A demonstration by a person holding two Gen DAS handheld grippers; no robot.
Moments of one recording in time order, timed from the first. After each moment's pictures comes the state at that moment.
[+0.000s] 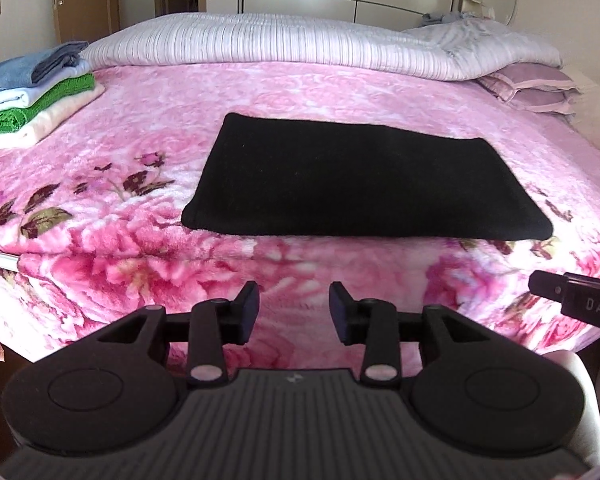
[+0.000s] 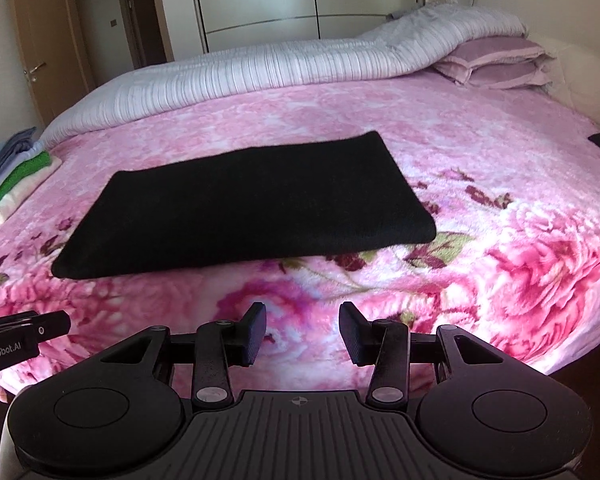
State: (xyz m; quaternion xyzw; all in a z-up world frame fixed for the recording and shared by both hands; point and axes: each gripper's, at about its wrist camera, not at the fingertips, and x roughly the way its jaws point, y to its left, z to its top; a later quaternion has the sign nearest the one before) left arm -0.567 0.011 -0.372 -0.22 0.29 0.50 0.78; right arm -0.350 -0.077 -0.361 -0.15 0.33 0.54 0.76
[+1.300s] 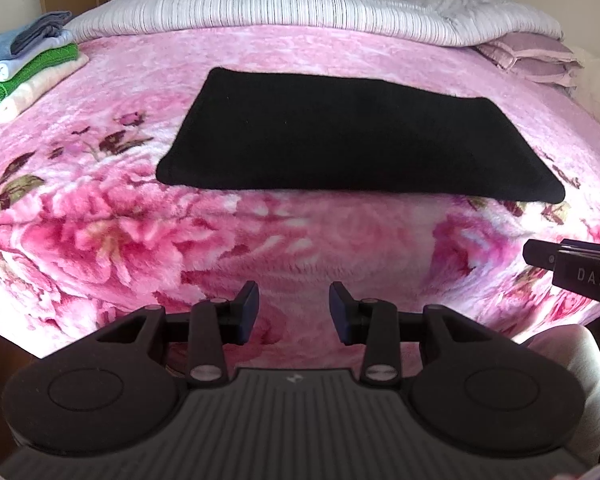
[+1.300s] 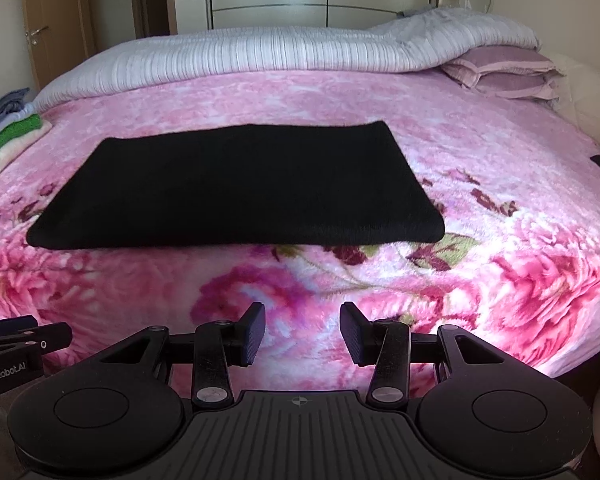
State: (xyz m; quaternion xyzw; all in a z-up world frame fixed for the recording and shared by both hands) left arm -0.553 0.026 -0.413 -0.24 0.34 0.48 0.77; right arm -0.343 -0.051 -0.388 -0.21 0.32 0.53 0.76
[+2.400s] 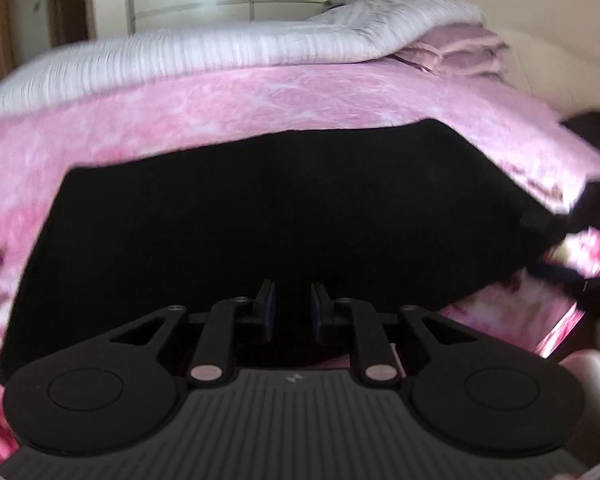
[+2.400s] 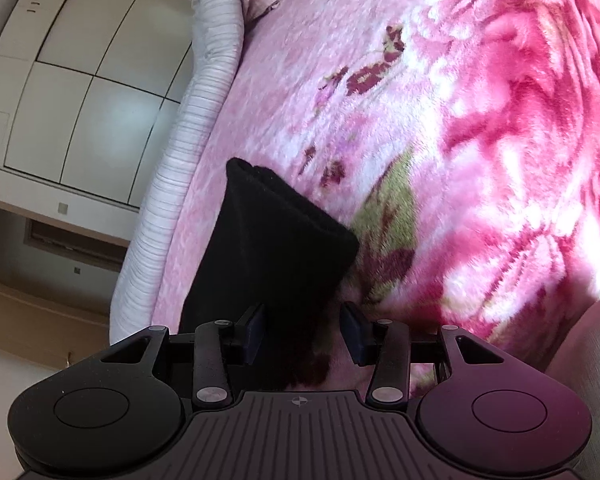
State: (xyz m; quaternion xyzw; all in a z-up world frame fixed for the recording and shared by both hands) left arm -0.449 0.106 -0.434 -0.12 0.32 0.39 0.85; right arm -0.163 -0.045 -0.456 0.29 0.55 0.41 0.67
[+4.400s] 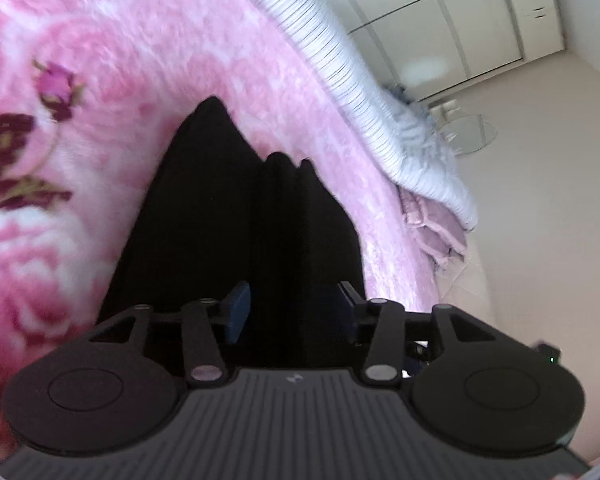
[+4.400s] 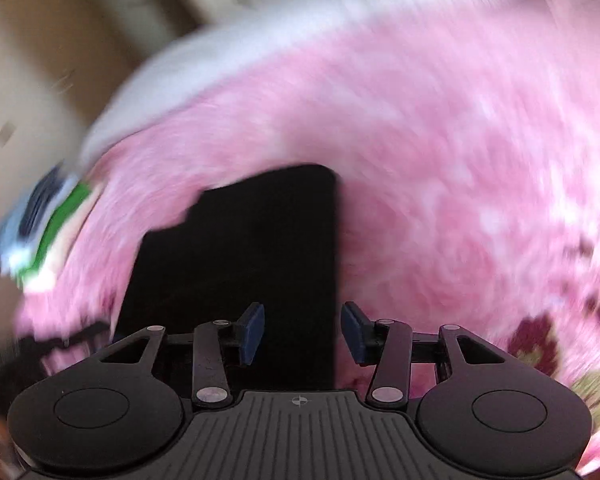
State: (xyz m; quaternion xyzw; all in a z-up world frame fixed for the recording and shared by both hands) left arm -0.612 0.258 -0.427 -0.57 0.10 0.29 0.76; right arm -0.268 0.169 -0.372 -0.11 0.50 0.59 0.63
